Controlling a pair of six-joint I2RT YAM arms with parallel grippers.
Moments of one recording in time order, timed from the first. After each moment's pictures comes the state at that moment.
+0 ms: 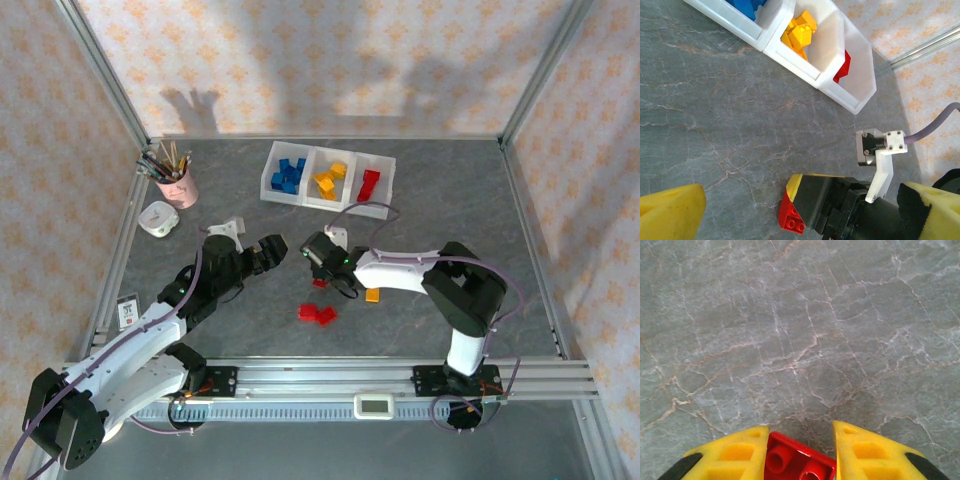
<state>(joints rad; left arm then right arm) -0.49 0.87 0.51 -0.12 0.02 -0.85 0.93 1.80 1.05 -0.28 0.30 0.87</state>
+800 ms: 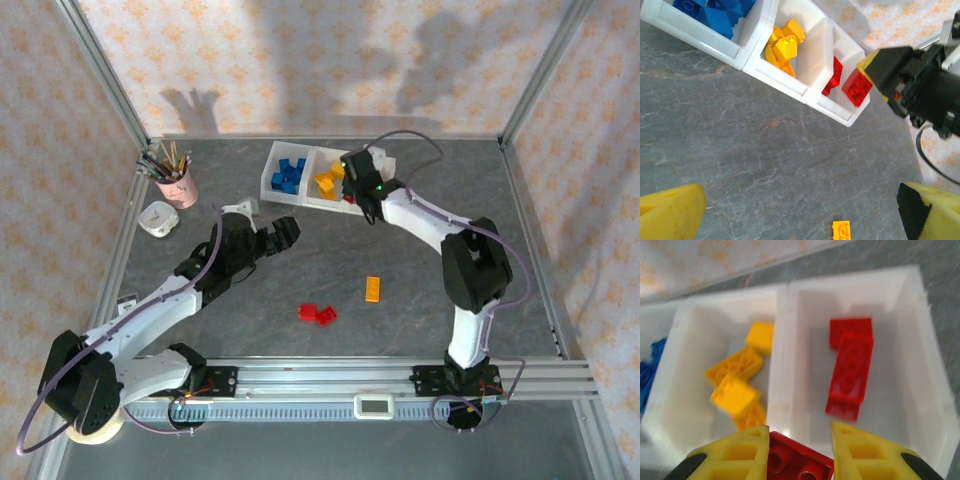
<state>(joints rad) -0.49 1.11 0.68 -0.06 0.03 -0.82 0.53 1.91 1.48 -0.32 0.38 0.62</state>
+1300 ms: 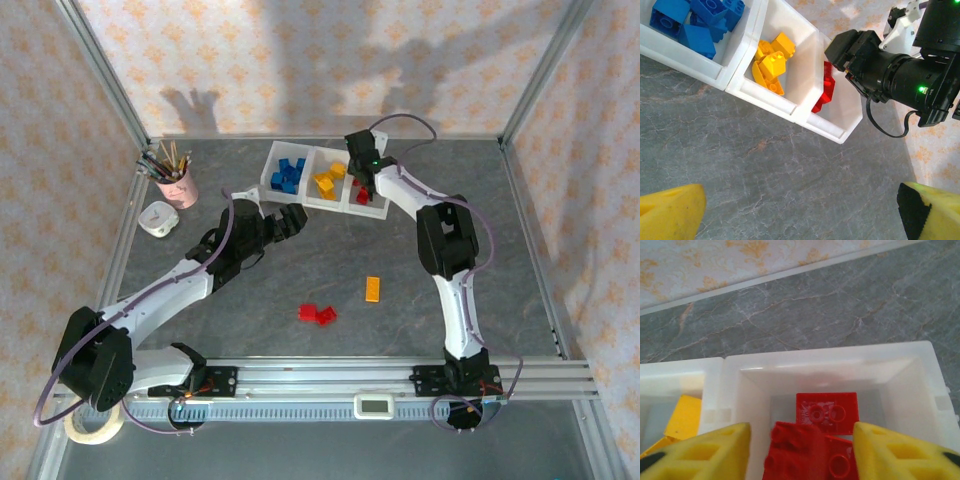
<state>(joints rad) -0.48 1.23 0.77 0.00 0.03 -0.82 0.42 2.25 1.85 -0.40 0.41 0.52</state>
